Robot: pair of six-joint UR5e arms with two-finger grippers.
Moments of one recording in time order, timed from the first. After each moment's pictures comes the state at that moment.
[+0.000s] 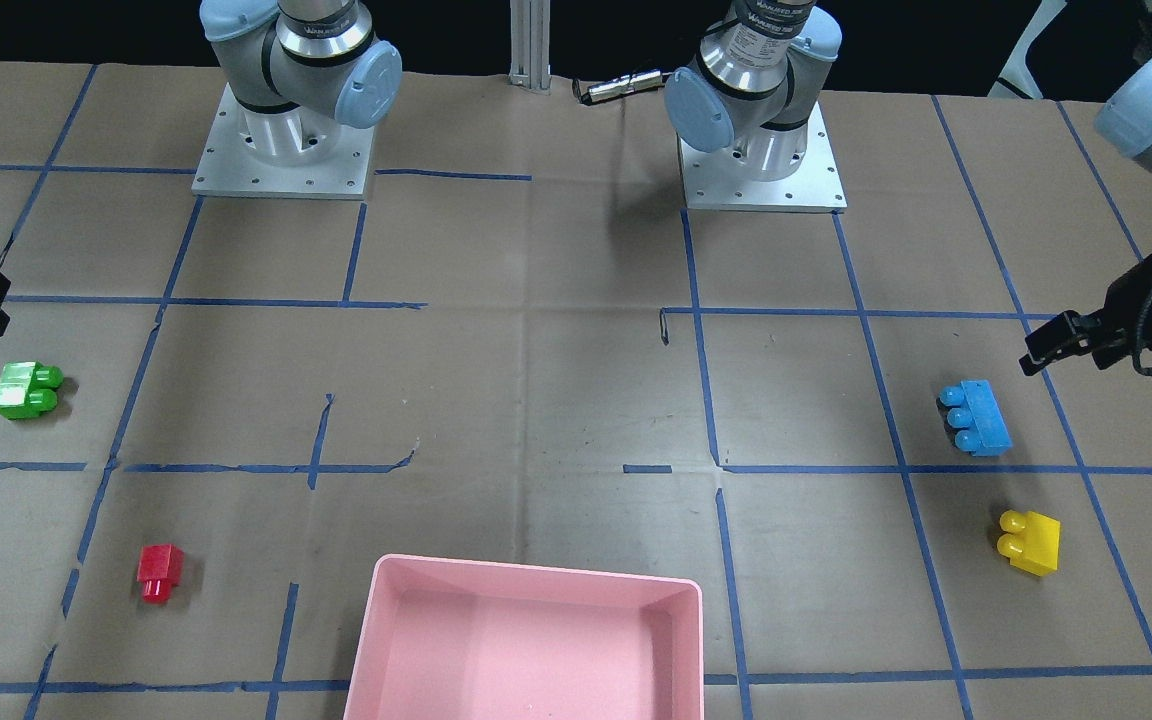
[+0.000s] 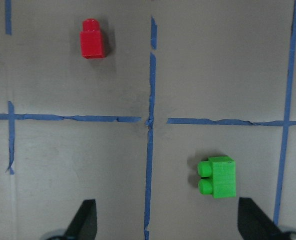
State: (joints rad) left arm -0.92 -1.79 -1.79 -1.18 1.59 0.56; right arm 1.03 -1.51 1.73 -1.83 -1.57 -0.50
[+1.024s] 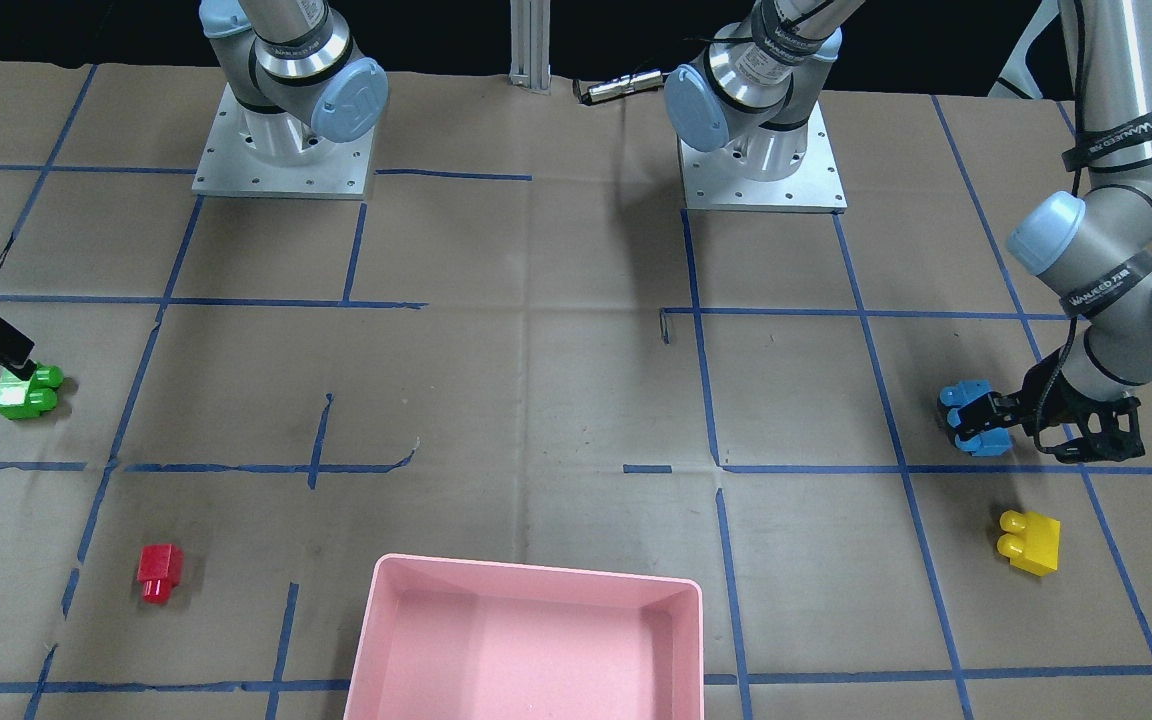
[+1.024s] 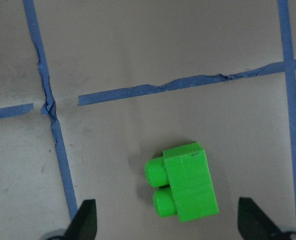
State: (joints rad) left arm -0.93 -1.98 -1.91 -0.86 1.58 0.56; right arm 0.89 -1.36 1.98 -2.22 -1.55 -0.53
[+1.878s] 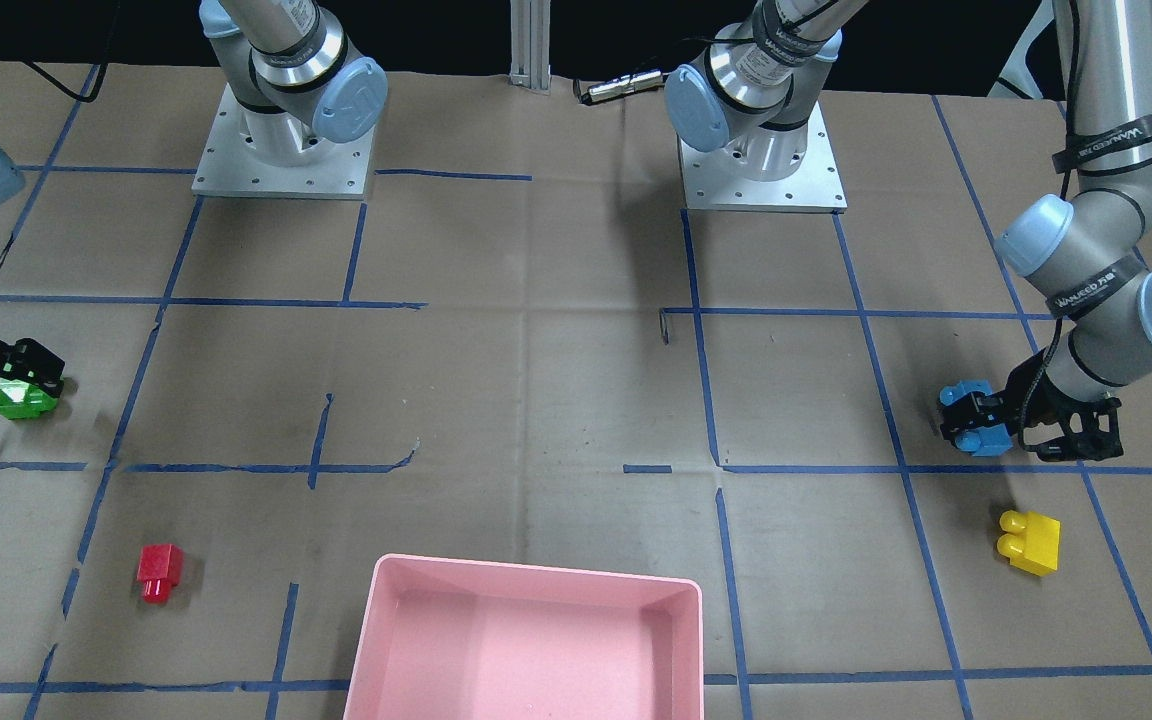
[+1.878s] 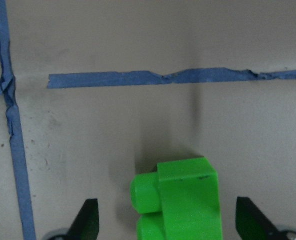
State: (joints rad) left arm -0.92 -1.98 -1.94 -0.86 1.55 0.57; right arm 0.89 -1.27 2.03 -2.33 -1.60 -0.65
